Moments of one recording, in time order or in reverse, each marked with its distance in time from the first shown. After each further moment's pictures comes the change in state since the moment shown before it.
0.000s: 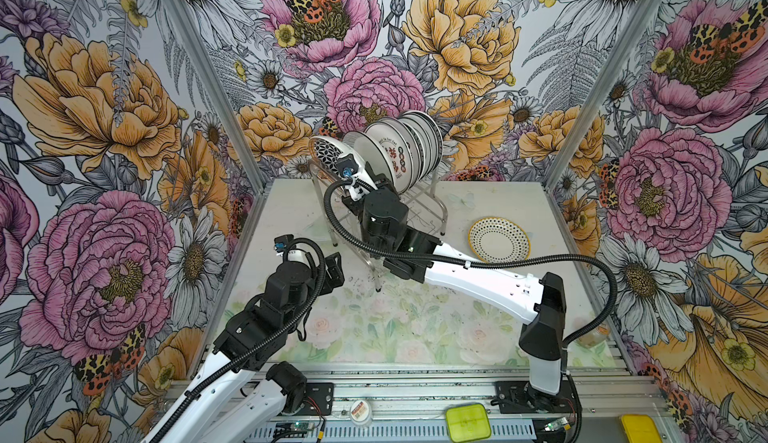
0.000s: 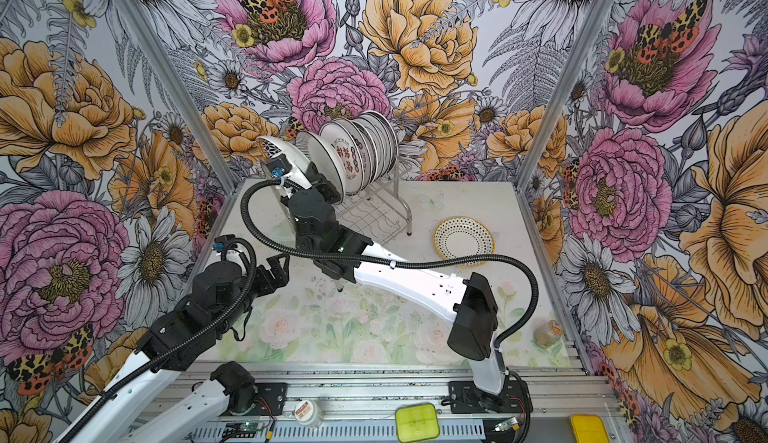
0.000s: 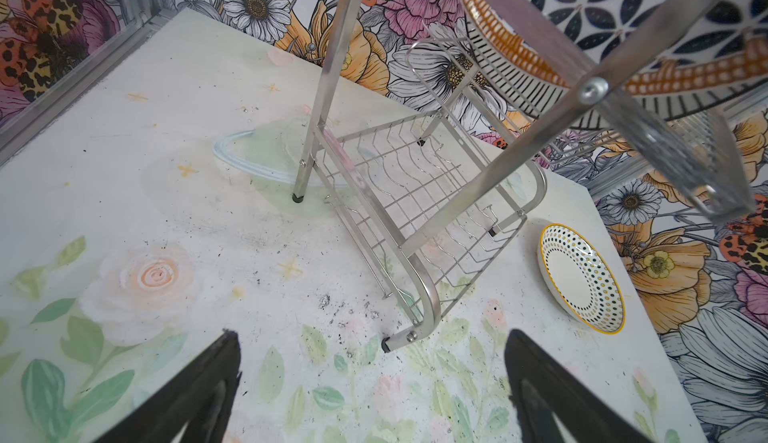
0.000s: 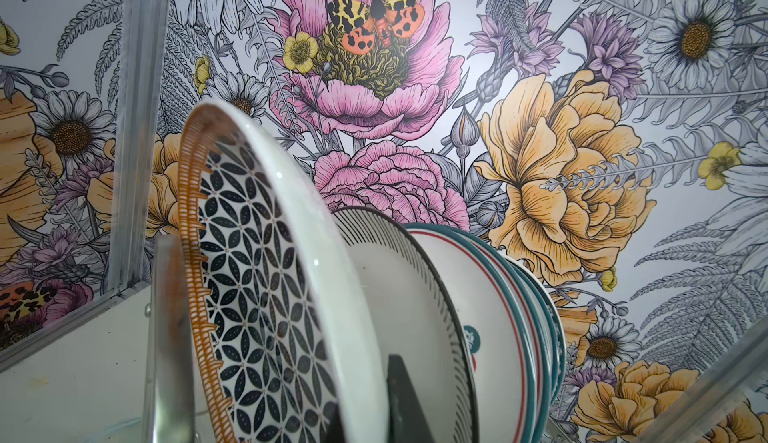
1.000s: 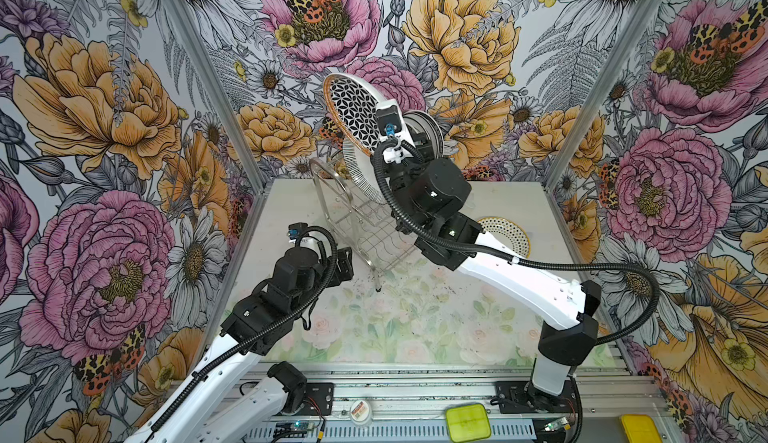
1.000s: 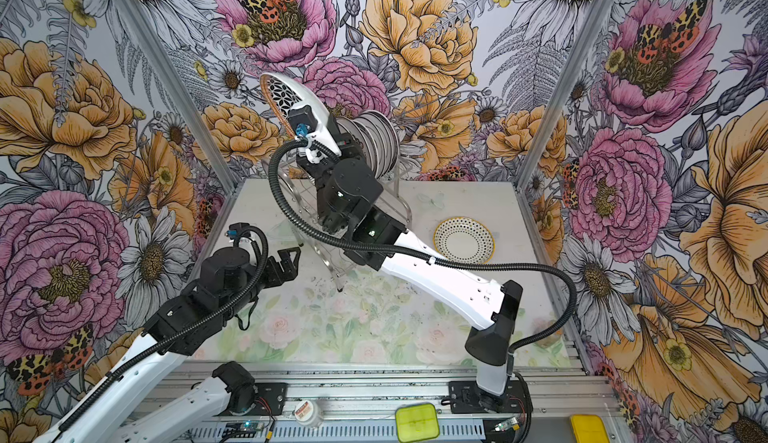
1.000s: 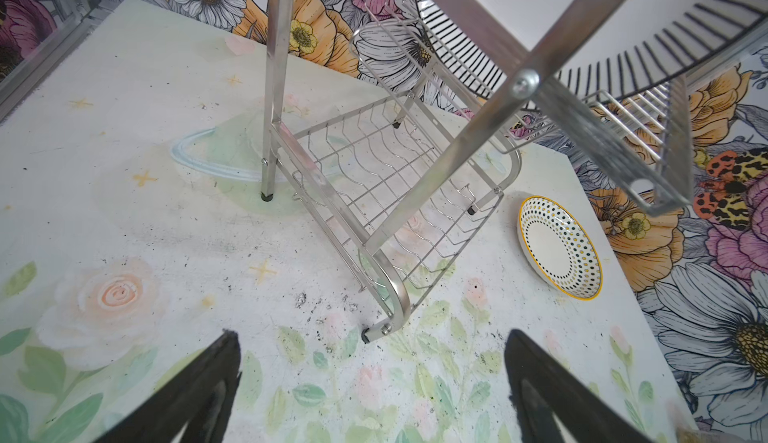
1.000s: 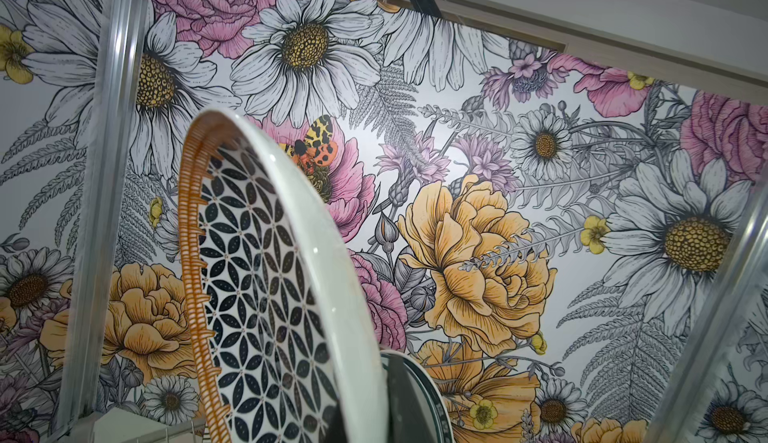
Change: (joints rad) left arm -0.016 0.109 0.102 -0.001 0.086 0.043; right arm -0.031 -0.142 0.140 0.071 -0.061 -0.153
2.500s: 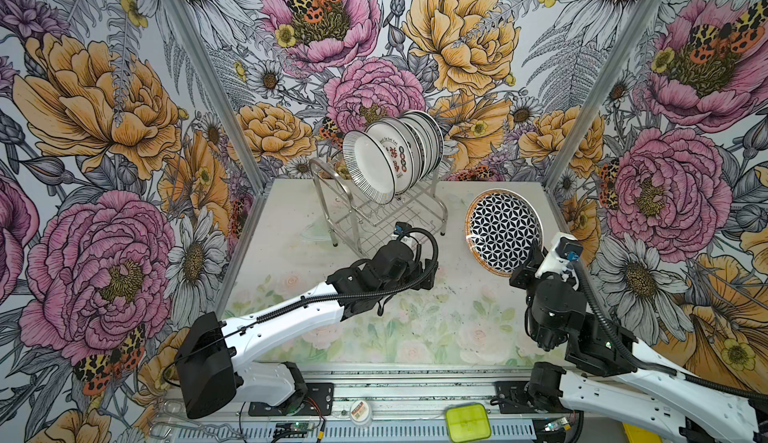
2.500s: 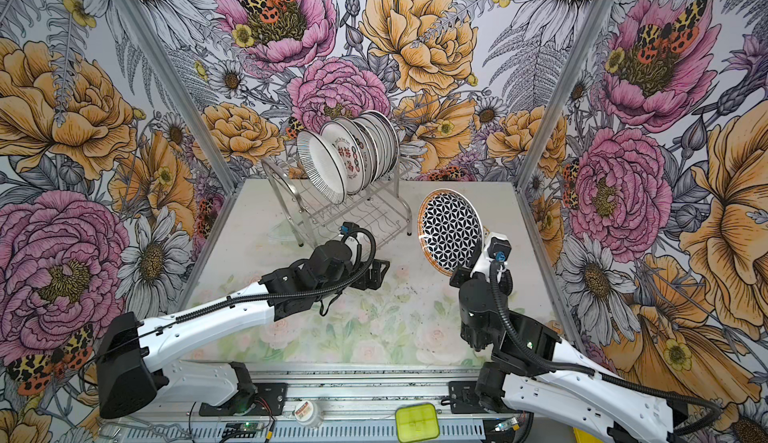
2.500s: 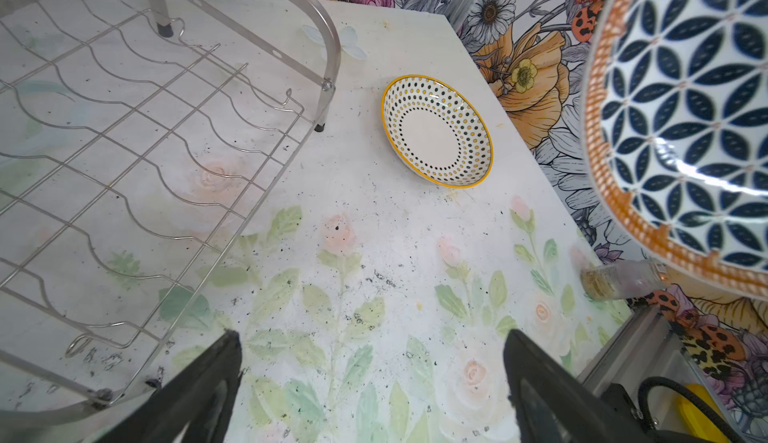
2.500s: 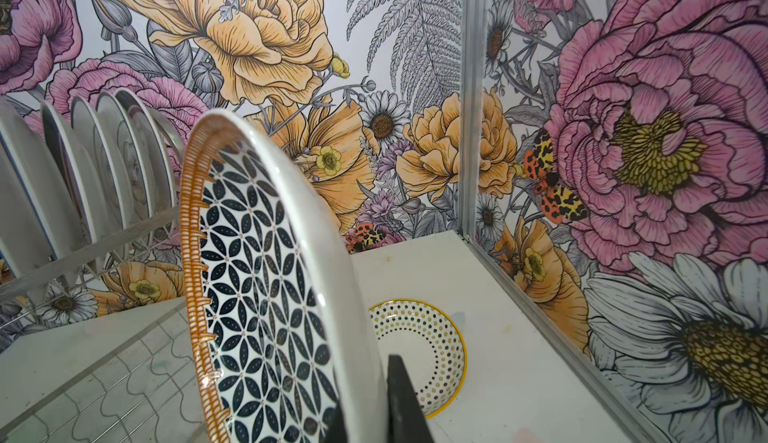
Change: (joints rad) left arm -0.365 0.576 0.101 0.411 0.104 0.022; right arm -0.033 -1.128 -1.272 -0.647 0.367 1.054
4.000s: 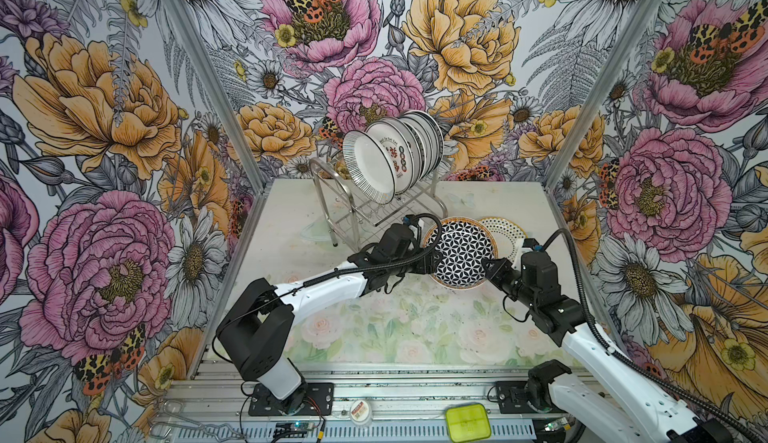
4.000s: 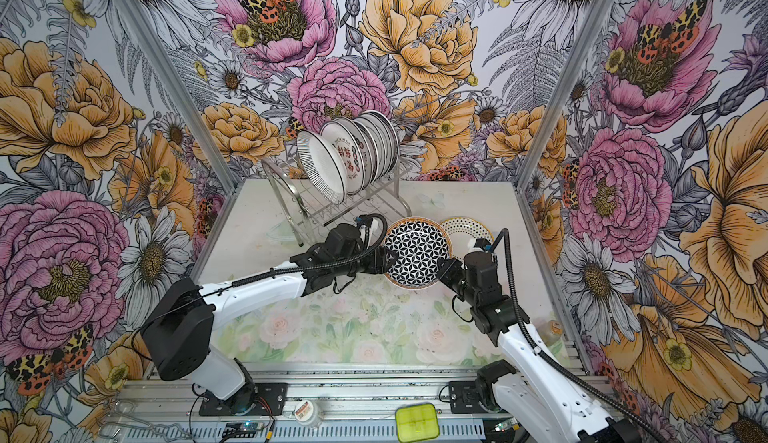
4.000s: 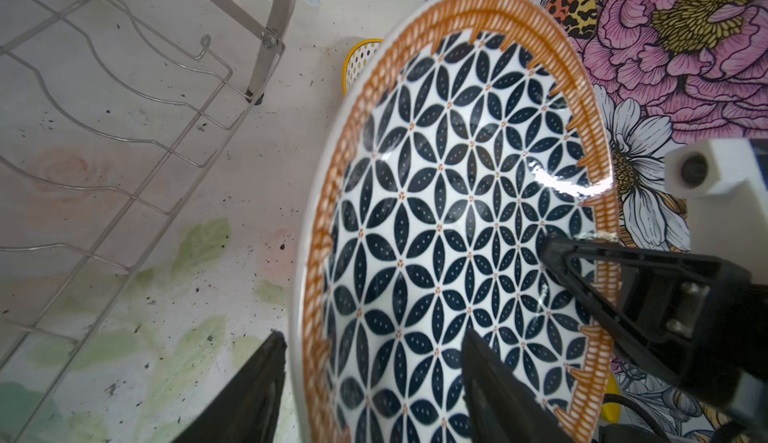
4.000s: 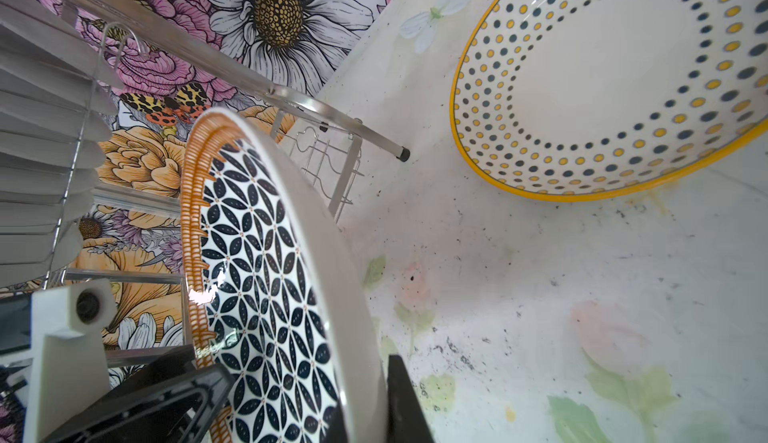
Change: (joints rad) left arm 0.170 0.280 0.051 0.235 0.371 -0.055; right arm -0.715 0.166 -0.270 0.185 -1.334 0.548
